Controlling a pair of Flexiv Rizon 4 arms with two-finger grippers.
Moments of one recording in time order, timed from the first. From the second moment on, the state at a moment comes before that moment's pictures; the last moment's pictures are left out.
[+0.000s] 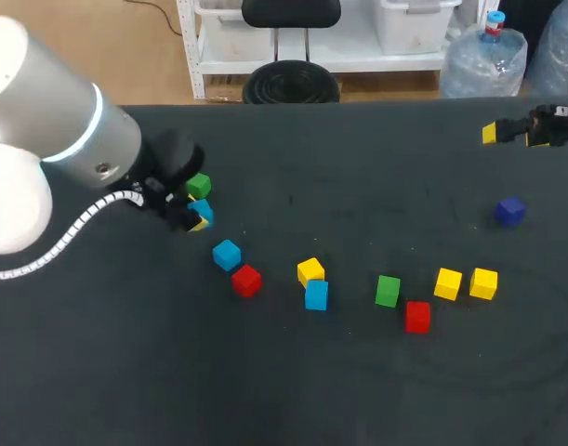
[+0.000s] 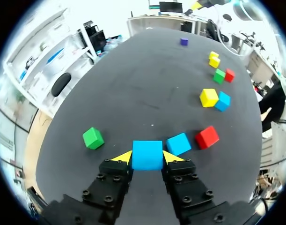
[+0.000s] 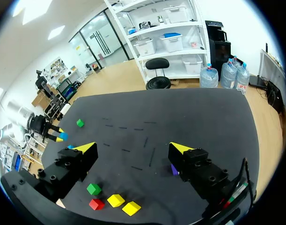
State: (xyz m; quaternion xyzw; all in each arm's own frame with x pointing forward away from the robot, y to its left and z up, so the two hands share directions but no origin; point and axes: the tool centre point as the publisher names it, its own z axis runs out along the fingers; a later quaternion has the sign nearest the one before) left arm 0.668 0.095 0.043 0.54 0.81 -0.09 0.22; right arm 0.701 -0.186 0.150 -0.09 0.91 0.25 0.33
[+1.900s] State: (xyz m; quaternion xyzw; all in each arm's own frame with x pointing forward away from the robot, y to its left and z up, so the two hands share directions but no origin) left arm 0.678 -0.037 0.042 0.65 0.69 -0.21 0.23; right arm 0.701 -0.186 0.150 -0.09 0.91 0.25 0.33
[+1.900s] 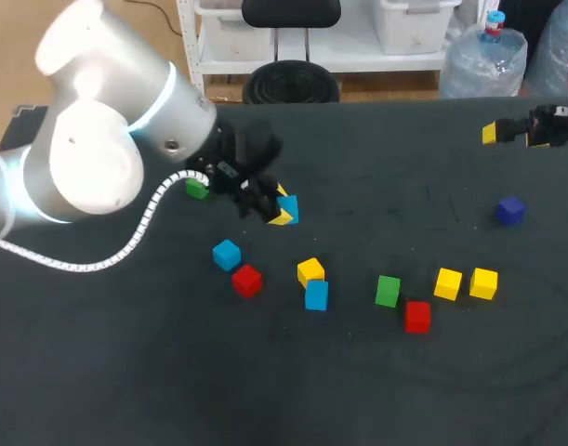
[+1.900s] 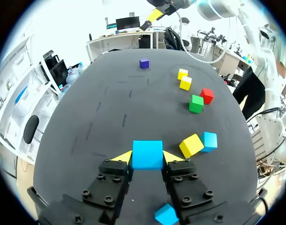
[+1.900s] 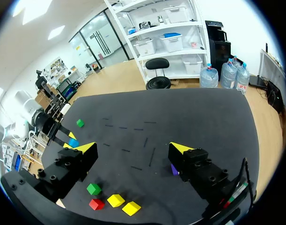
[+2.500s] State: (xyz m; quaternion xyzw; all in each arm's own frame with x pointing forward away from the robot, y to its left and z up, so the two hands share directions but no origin) left arm 0.701 -0.056 0.023 0.65 0.69 -0.22 0.23; right arm 0.701 -0.186 0.150 -0.09 0.91 0.25 0.33
